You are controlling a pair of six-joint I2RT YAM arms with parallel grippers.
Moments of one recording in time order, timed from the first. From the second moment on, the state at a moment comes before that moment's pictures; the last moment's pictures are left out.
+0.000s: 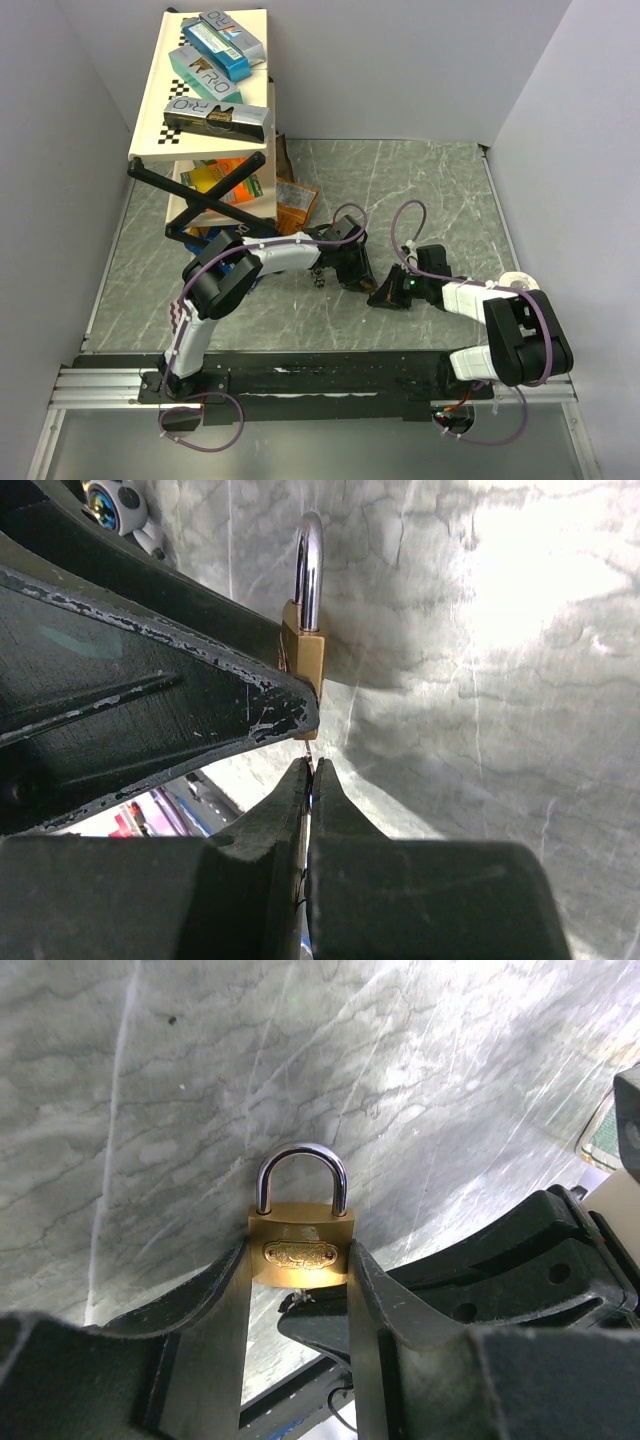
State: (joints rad) left arm -0.91 2.10 1.44 -0.29 0.27 -1.11; right arm 0.19 1.34 0.38 0.00 -0.64 0.64
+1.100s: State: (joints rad) left arm -0.89 2.11 1.45 -0.28 0.23 -1.14; right arm 0.19 1.38 0.38 0.11 -0.60 0.64
